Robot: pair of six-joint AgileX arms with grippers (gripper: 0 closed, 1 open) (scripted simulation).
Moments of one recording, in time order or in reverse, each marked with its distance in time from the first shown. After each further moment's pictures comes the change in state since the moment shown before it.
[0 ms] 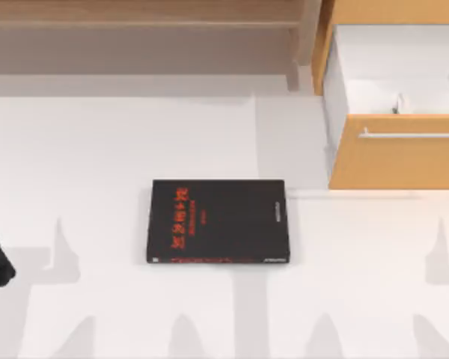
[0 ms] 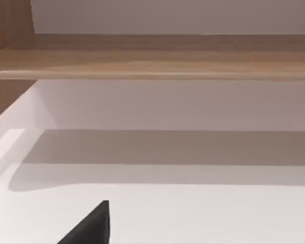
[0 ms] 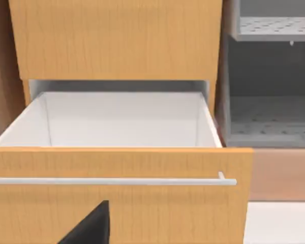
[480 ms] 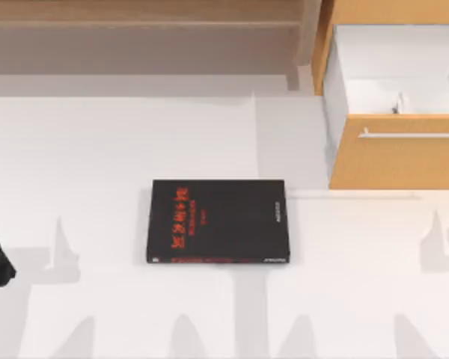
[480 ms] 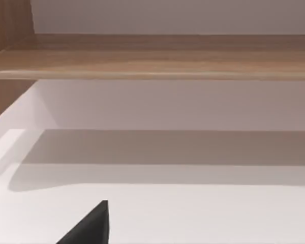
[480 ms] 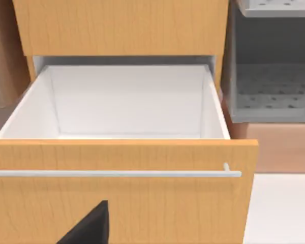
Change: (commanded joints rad) left arm 0.000 0.000 0.000 0.000 0.000 0.000; right arm 0.014 0.217 0.213 -0.141 0.002 0.013
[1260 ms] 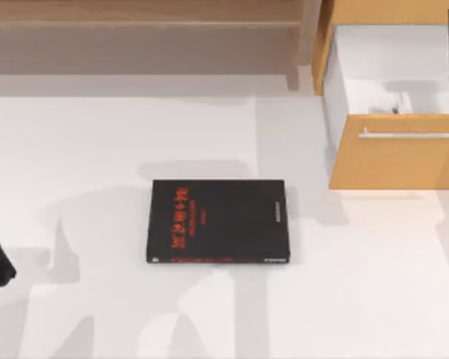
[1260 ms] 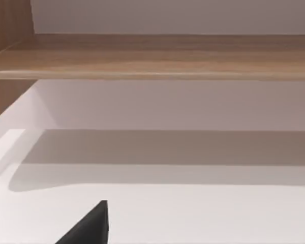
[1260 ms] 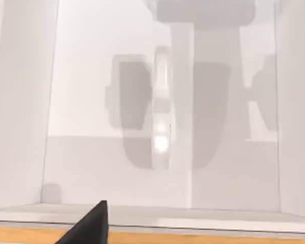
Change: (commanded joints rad) left arm 0.000 0.000 0.000 0.000 0.000 0.000; right arm 0.076 1.417 1.282 -0.713 0.007 0.066
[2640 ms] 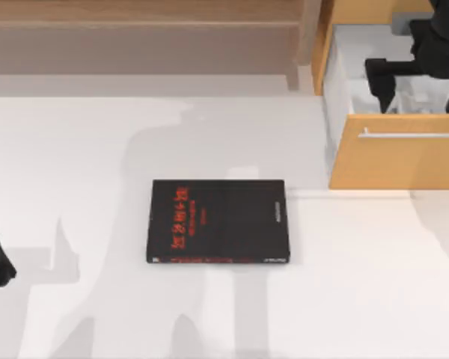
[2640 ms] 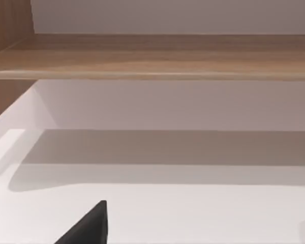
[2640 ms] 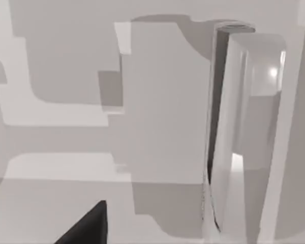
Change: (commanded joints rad) left arm 0.000 0.000 0.000 0.000 0.000 0.000; right arm 0.041 0.772 0.678 -0.385 0.005 0.038
